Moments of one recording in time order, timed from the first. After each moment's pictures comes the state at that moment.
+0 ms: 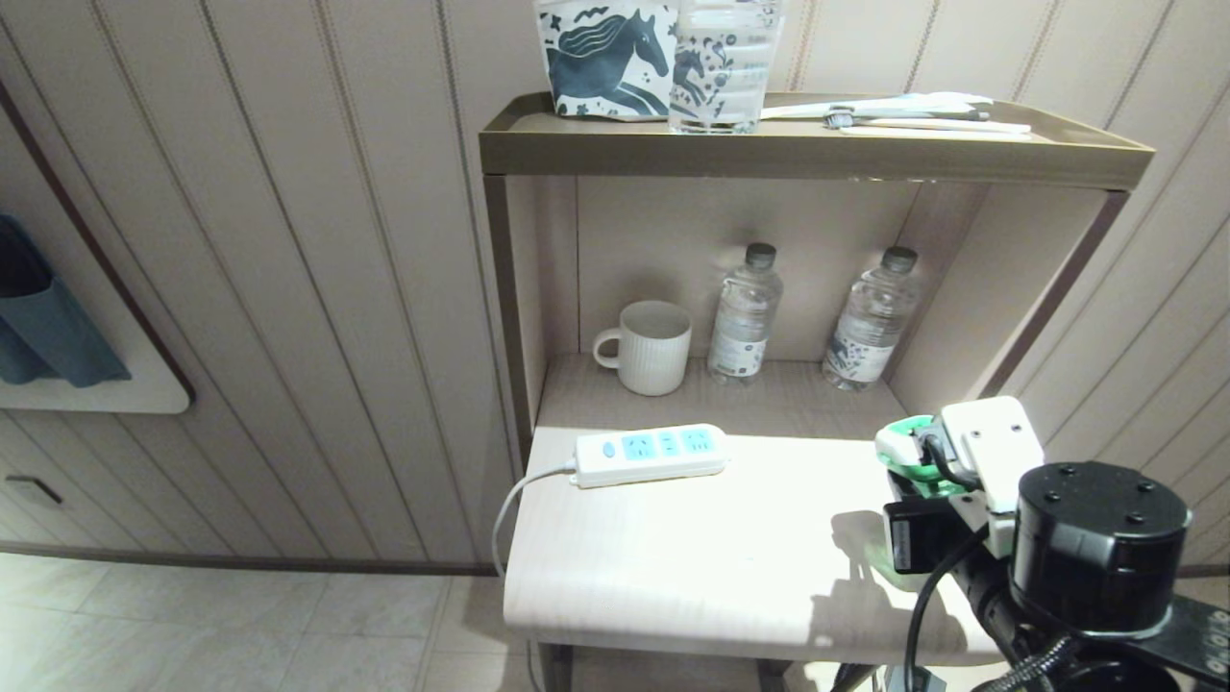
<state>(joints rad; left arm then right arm) 0.00 0.00 0.00 0.02 -0.01 0.08 0.64 1.56 -0.32 -1.01 -0.82 -0.07</state>
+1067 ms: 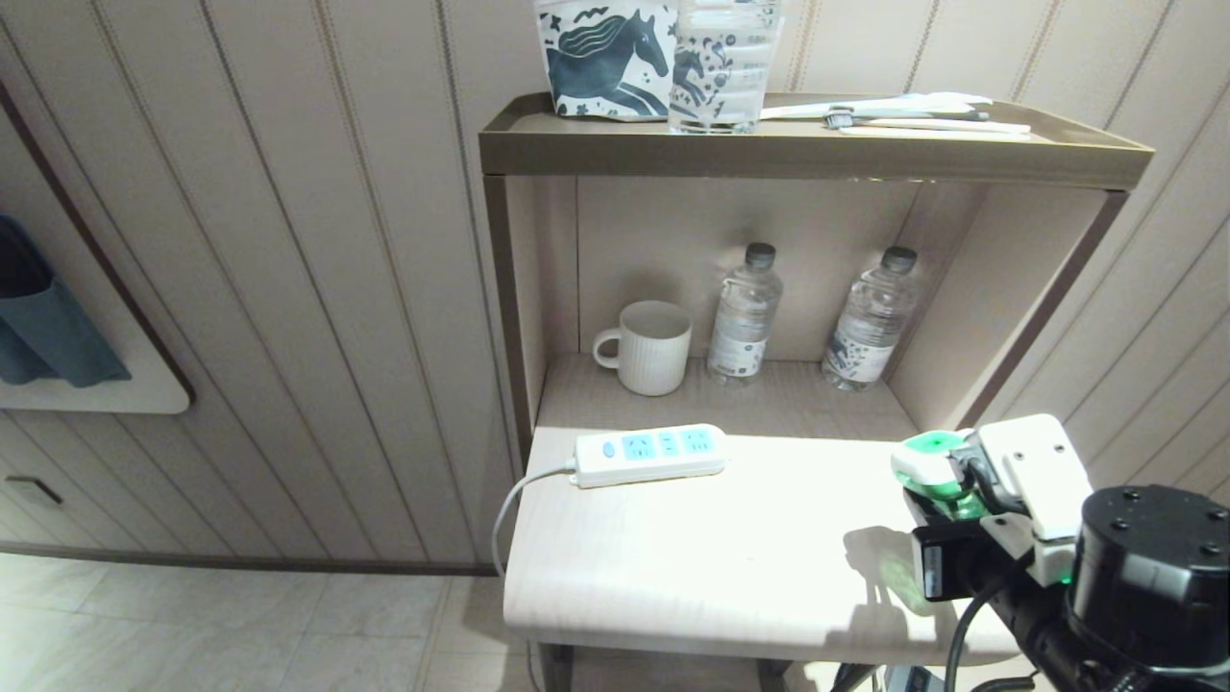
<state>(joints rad) 0.00 0.00 0.00 0.02 -0.01 0.08 0.63 1.48 -0.26 -0.99 -0.74 -0.08</state>
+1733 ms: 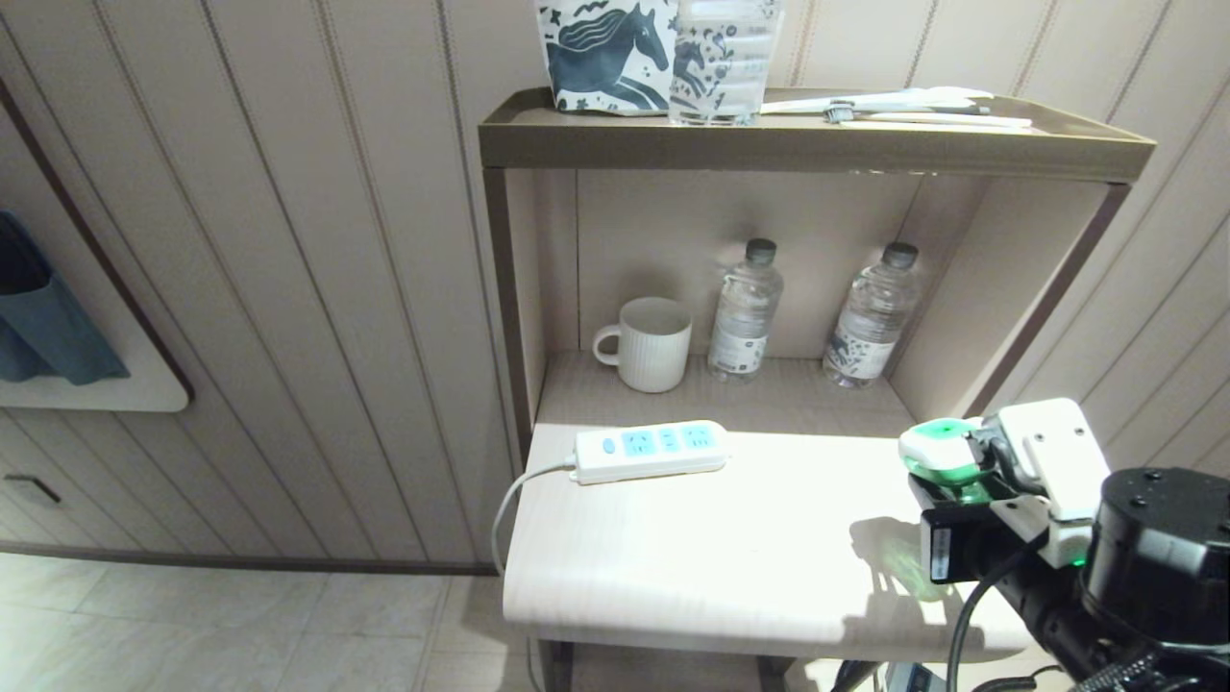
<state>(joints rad) 0.00 0.00 0.00 0.02 -0.01 0.08 0.57 1.46 -0.28 -0.99 -0.68 -0.05</state>
